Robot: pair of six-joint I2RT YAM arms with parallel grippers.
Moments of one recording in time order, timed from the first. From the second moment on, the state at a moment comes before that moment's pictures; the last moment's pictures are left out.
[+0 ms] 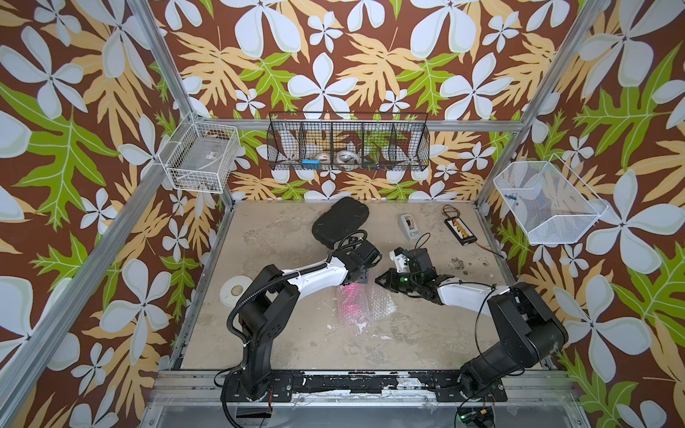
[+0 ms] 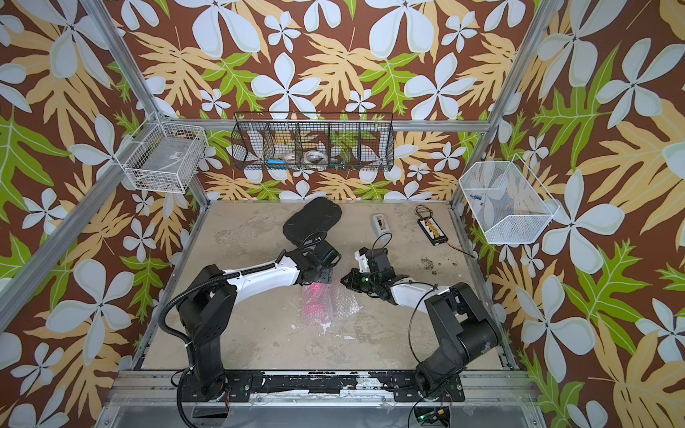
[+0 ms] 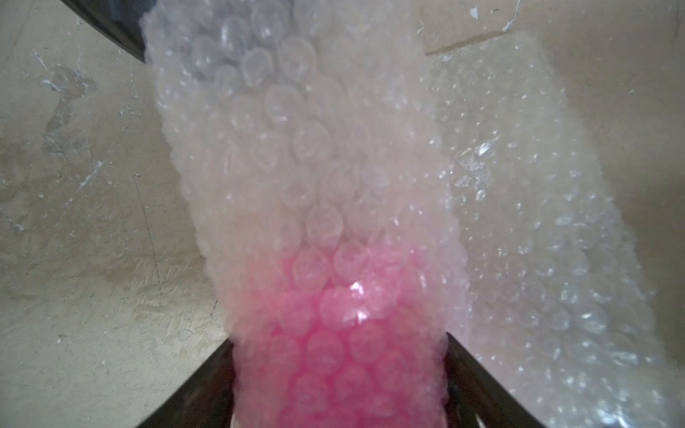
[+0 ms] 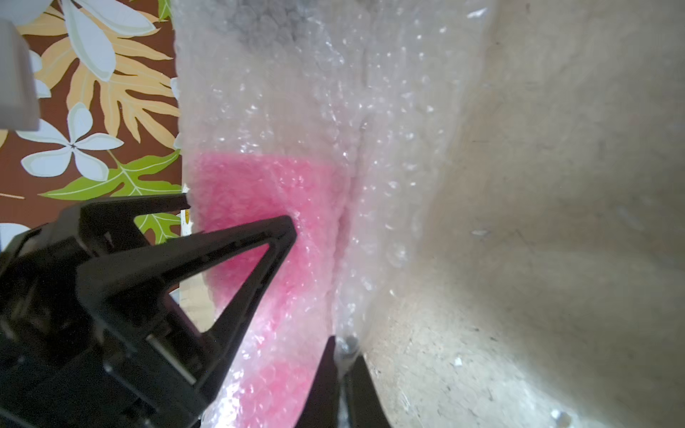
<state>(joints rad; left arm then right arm) -0.80 1.91 1.34 -0.58 -0.35 -0.64 0.45 1.60 0.71 0.14 -0.51 0.72</state>
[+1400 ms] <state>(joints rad) -0.69 1.54 0.93 -0.21 0.02 -0.78 0.65 1.54 0.73 0.14 -0.37 0.73</state>
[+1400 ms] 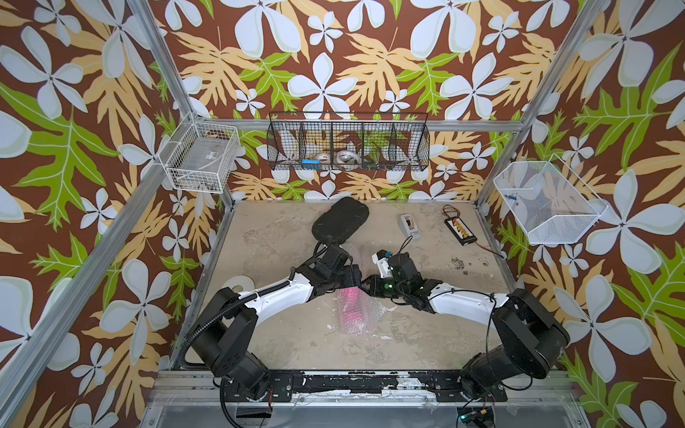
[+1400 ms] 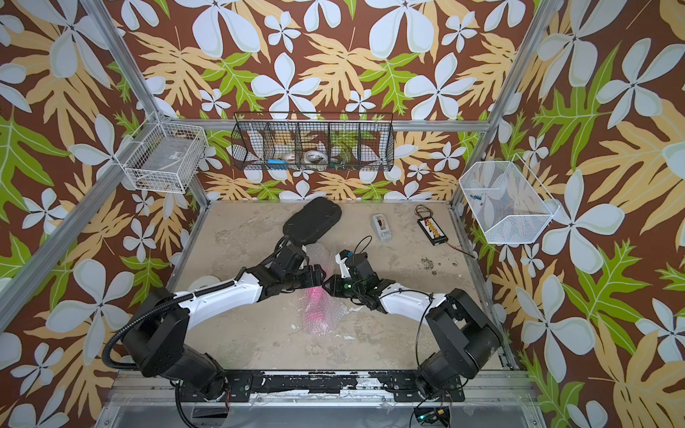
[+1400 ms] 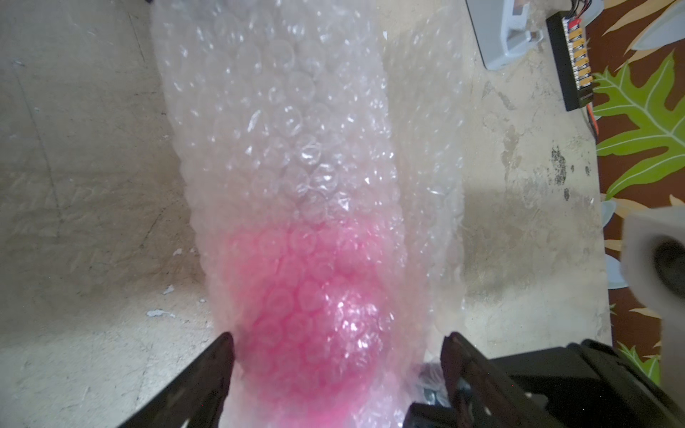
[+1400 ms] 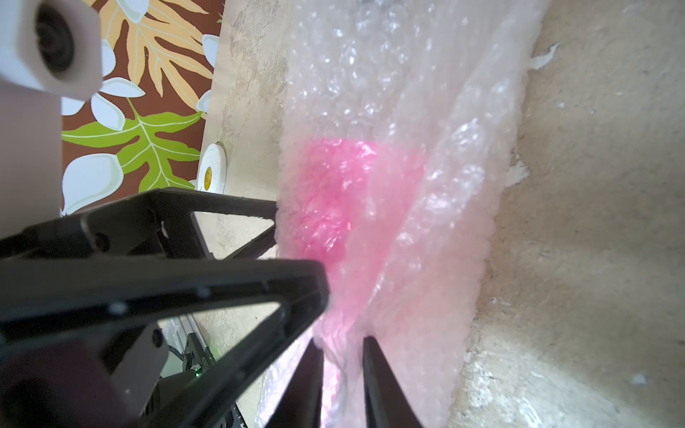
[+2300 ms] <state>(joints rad) -0.69 1.57 0.93 -0.12 0.07 -0.72 0.71 1.51 0.73 0.13 -0.30 0.64</state>
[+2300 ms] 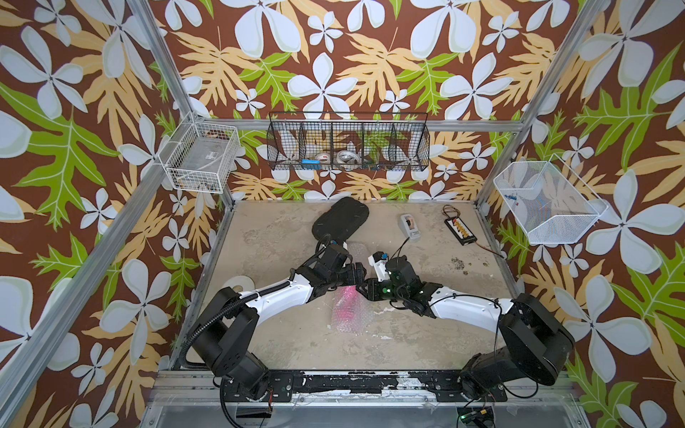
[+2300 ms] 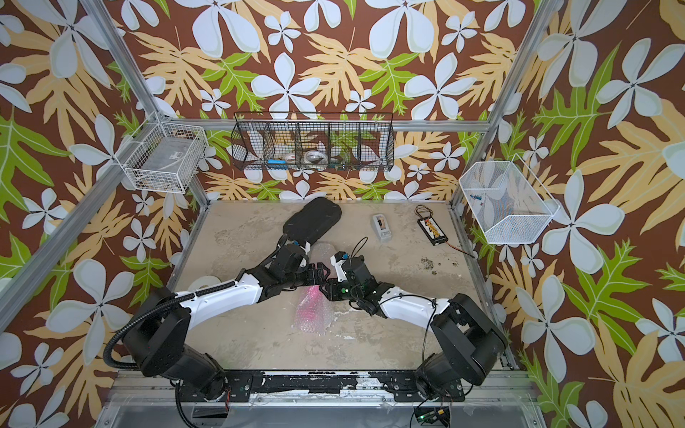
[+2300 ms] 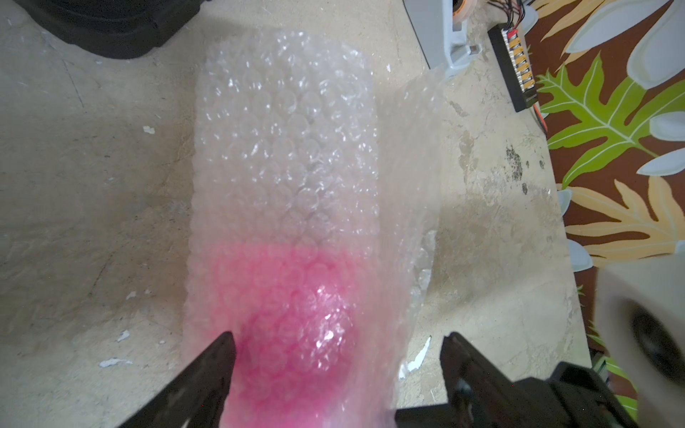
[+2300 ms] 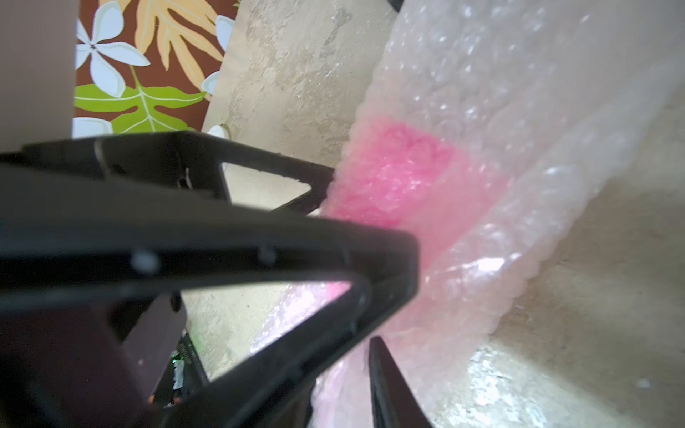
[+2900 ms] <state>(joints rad) -0.69 1.65 1.00 -0.19 0.07 -0.62 0.71 1.48 0.72 0.09 -0.29 0.57</state>
